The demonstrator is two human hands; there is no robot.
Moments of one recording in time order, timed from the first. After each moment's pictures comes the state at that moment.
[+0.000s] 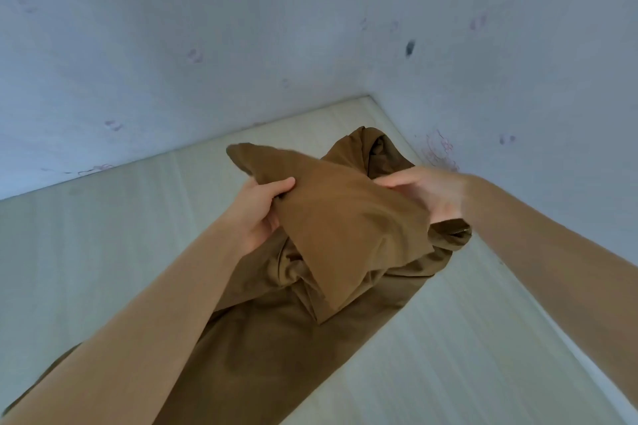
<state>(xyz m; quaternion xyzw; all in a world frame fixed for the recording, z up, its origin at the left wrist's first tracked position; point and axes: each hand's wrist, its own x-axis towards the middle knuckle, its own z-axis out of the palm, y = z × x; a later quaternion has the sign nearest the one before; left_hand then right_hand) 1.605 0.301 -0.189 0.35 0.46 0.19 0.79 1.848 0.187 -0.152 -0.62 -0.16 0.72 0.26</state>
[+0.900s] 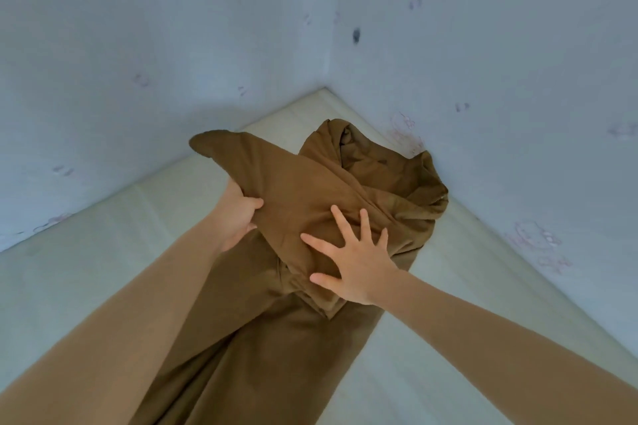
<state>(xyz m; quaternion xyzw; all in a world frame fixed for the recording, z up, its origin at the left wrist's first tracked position) 1.609 0.342 -0.221 0.52 0.42 0.09 0.74 1.712 0.142 -0.253 -0.83 -0.52 0.20 -0.07</state>
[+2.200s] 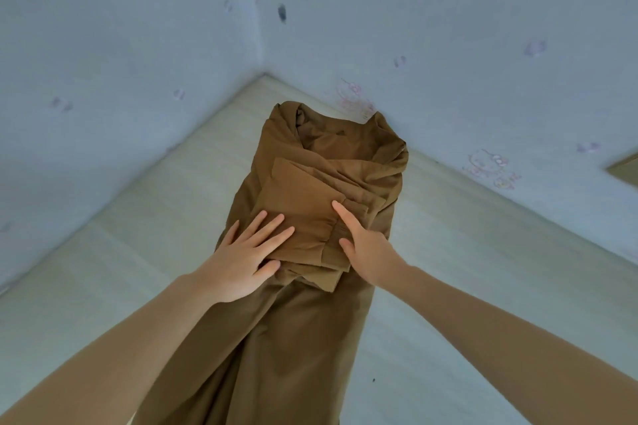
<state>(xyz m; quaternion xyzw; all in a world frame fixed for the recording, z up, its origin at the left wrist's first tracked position) 1.565 0.333 -0.284 0.98 -0.04 -0.17 0.12 1.679 0.105 -0.269 -0.91 -0.26 0.26 0.20</state>
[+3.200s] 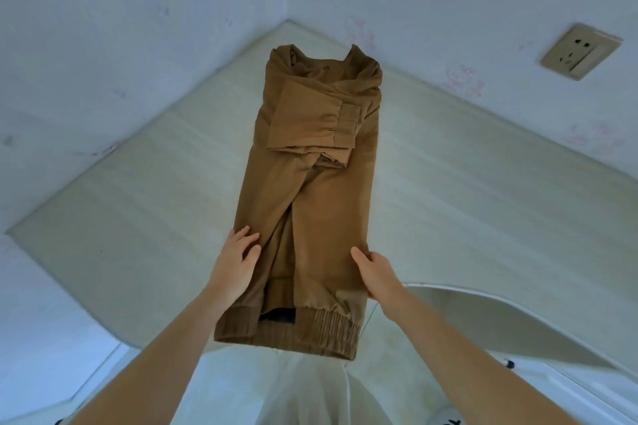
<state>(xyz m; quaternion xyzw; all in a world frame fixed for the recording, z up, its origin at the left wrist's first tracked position) 1.266 0.219 -0.279 0.86 0.32 -0.06 0.41 1.369 -0.010 -0.270 -0.80 0.14 0.39 0.43</state>
